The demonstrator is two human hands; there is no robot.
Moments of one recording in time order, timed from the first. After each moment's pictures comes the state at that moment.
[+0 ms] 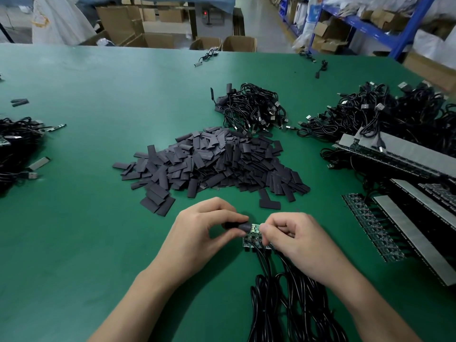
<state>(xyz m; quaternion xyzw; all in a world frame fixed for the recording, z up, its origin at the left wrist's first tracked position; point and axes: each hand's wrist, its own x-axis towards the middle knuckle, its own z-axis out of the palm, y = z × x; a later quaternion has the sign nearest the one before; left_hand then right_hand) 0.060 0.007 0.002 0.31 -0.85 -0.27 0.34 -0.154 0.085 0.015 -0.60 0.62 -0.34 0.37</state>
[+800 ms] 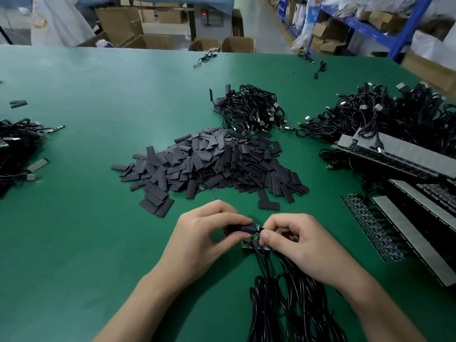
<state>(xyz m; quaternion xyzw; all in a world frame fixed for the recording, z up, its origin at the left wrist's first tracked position) 0.056 0.013 0.004 0.29 -0.84 -0.26 0.38 -0.161 0.088 0.023 -0.63 0.59 -0.33 0.39</state>
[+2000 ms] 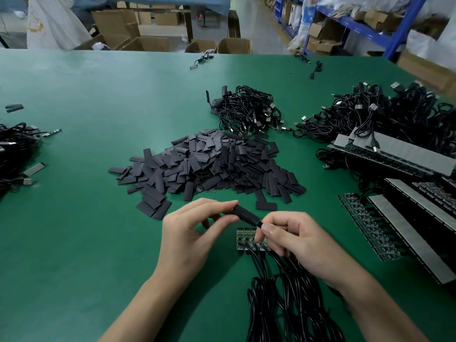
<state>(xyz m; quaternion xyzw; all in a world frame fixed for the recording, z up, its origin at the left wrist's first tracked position) 0.052 0.015 0.002 0.32 -0.76 -0.26 0.50 -0.164 0.083 0.018 -0.59 0.53 -0.38 0.47</state>
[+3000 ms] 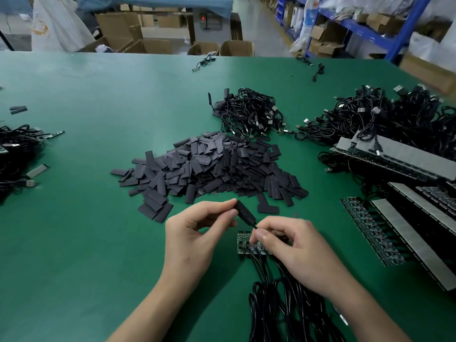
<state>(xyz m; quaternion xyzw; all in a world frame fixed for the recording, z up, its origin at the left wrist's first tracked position) 0.041 0.023 0.004 0.38 -0.63 -0.43 0.52 -0.148 0.090 0.022 -0.61 0.60 -0.36 0.36</state>
